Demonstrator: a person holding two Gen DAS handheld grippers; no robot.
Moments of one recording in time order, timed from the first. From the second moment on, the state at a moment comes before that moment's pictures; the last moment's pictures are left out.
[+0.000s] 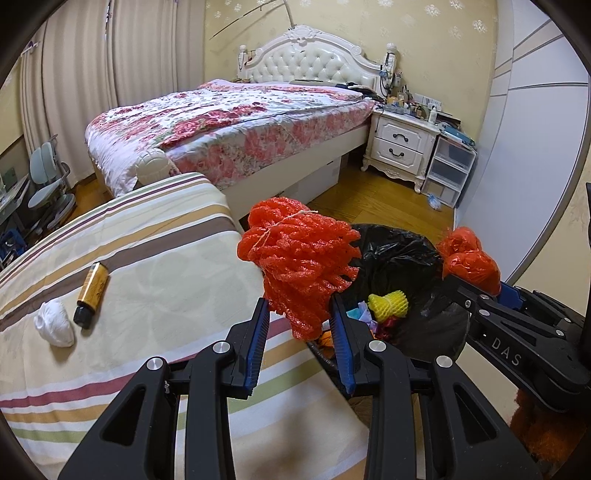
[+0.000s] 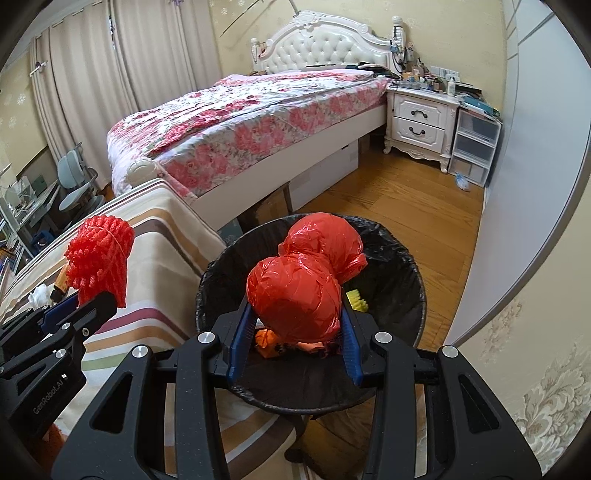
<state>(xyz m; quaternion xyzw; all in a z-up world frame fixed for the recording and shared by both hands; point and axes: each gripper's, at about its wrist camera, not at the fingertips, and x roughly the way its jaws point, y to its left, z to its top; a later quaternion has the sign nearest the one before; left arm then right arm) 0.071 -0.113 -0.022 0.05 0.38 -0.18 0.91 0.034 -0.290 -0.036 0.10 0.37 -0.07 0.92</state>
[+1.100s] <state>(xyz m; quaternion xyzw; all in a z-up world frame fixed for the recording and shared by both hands) 0.099 -0.172 -0.040 0.09 0.39 -0.19 0.90 0.061 -0.327 -0.059 0.11 0.39 -0.11 0.91</state>
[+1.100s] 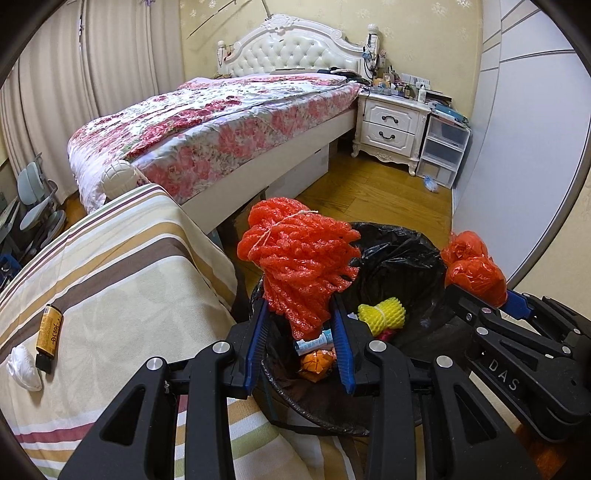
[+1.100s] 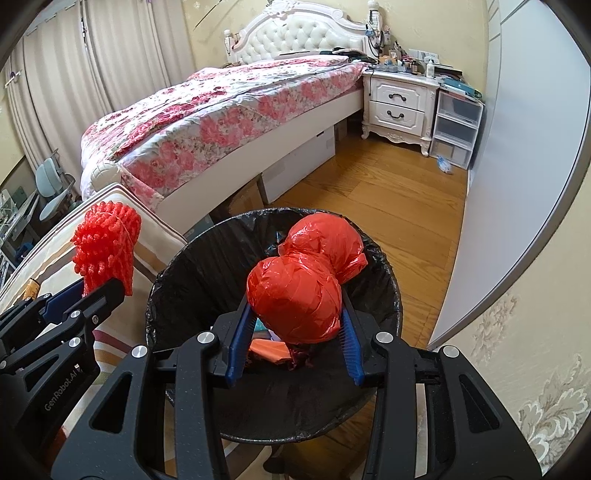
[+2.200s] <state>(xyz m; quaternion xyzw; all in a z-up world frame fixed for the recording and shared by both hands) 0.080 -0.130 -0.016 0.06 0.37 -0.15 0.92 0.044 -0.319 -0.042 0.11 0.37 -0.14 0.91</state>
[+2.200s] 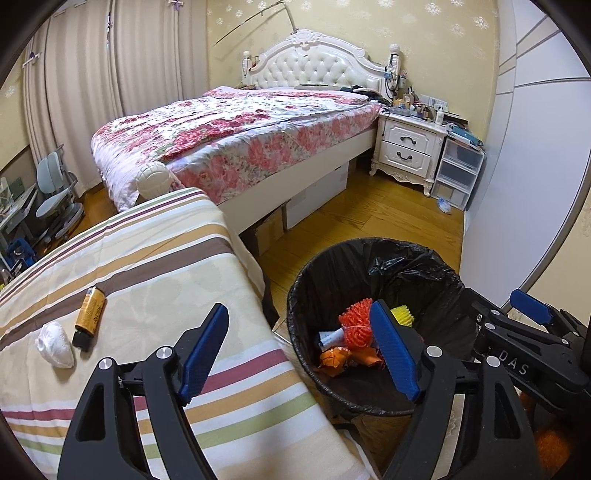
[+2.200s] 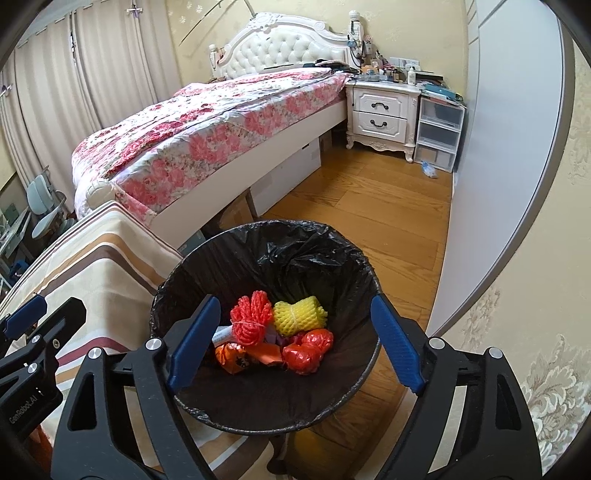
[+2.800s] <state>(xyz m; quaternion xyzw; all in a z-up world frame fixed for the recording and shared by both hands) 0.081 -0.043 -0.011 0.01 0.37 -0.08 0.93 0.063 -0.239 -0.030 0.07 0.38 -0.07 0.92</state>
